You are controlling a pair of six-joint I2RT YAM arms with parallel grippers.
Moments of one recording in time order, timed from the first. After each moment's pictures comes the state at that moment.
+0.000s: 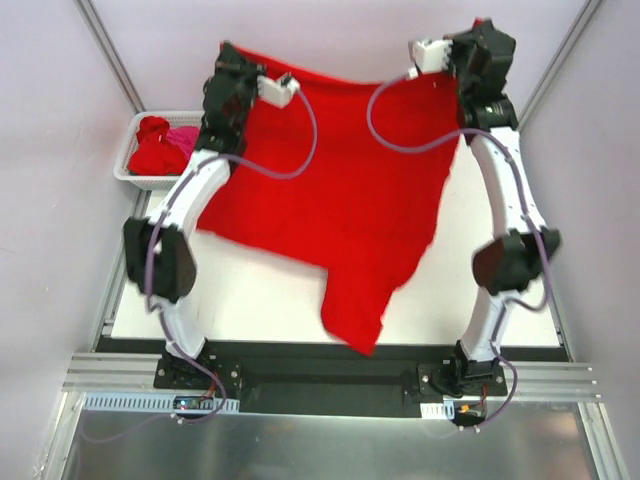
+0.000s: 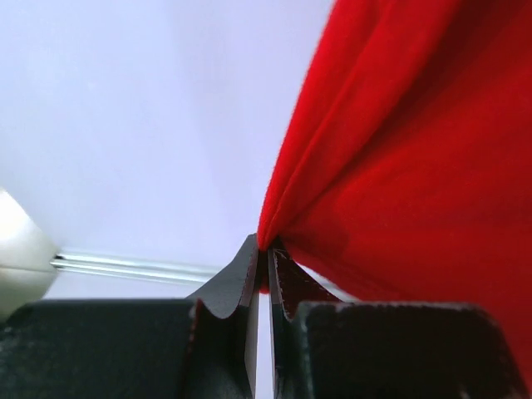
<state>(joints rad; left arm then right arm) -0.28 1.69 1.52 0.36 -0.17 1.72 0.18 1.78 1.98 -0.16 0.20 -1.72</state>
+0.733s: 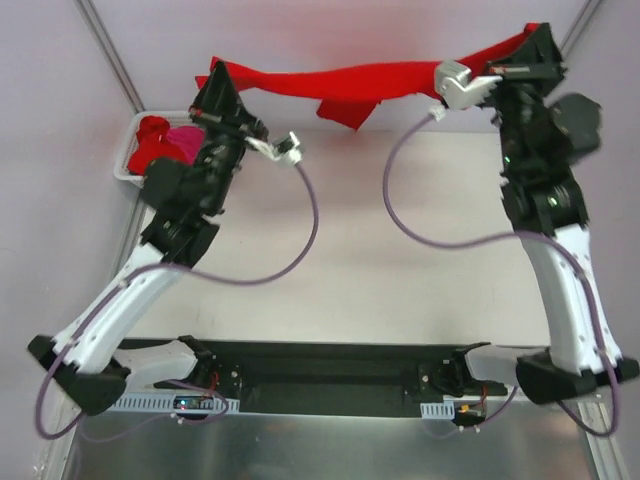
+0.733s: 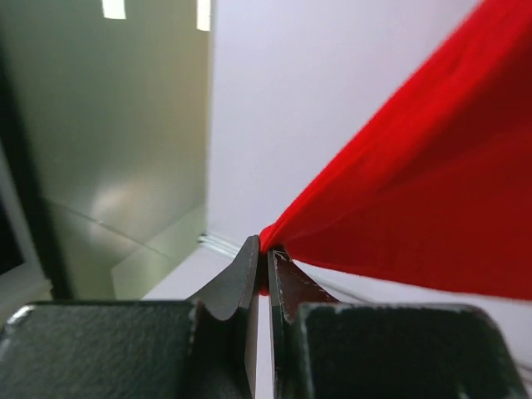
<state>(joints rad) -0.57 1.22 1.38 0.30 -0.22 1.74 0.29 1.36 1.82 -0.12 0.24 -1.72</state>
